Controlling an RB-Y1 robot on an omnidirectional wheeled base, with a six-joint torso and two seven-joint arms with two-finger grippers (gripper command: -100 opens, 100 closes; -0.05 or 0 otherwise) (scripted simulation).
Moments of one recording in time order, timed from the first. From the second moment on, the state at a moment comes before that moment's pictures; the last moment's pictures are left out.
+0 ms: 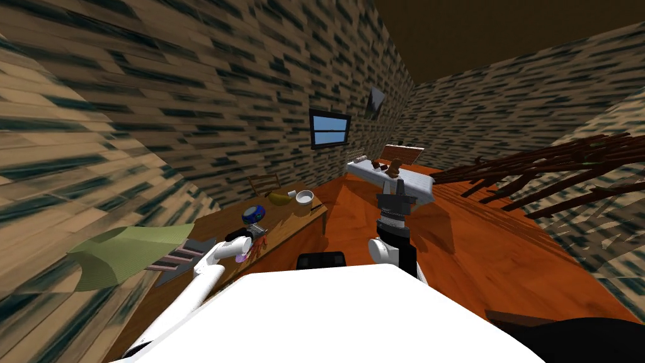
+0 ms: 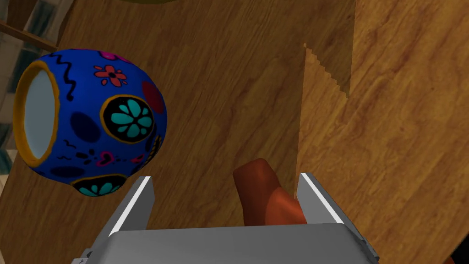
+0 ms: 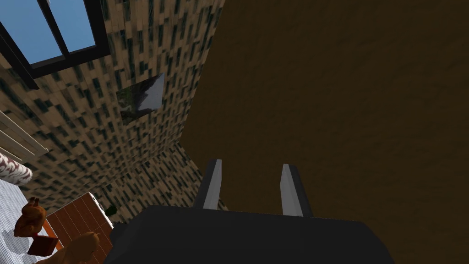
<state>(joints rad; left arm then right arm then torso) 0.13 0.54 0.06 -1.31 0.43 0.51 0.90 0.52 0.05 -0.01 -2.28 -0.10 -0.59 -0.16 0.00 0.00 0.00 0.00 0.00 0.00</state>
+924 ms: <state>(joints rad) 0.05 0.60 0.09 -1.07 0.53 0.74 1.16 0.52 0.05 -0.01 -2.28 -0.10 -0.59 -0.16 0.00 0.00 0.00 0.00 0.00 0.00</state>
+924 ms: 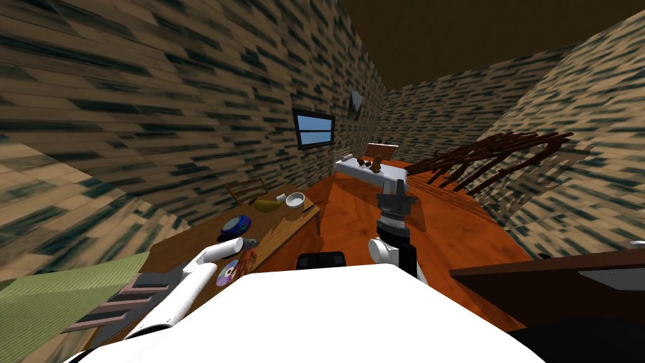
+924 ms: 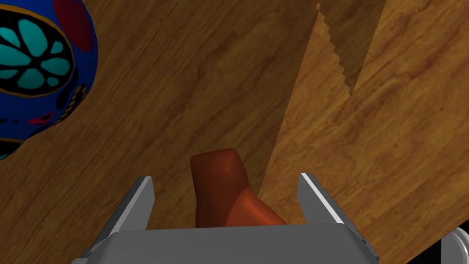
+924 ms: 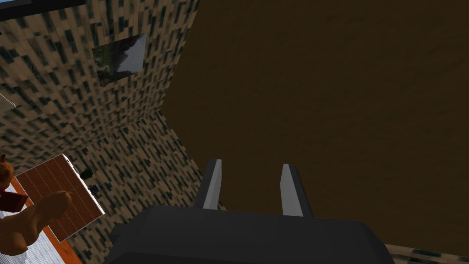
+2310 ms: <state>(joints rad) -0.01 0.65 0.13 -0.80 0.64 0.96 1.44 0.52 0.05 -0.01 -2.28 -0.10 -0.59 -0.16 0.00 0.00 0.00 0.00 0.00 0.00</state>
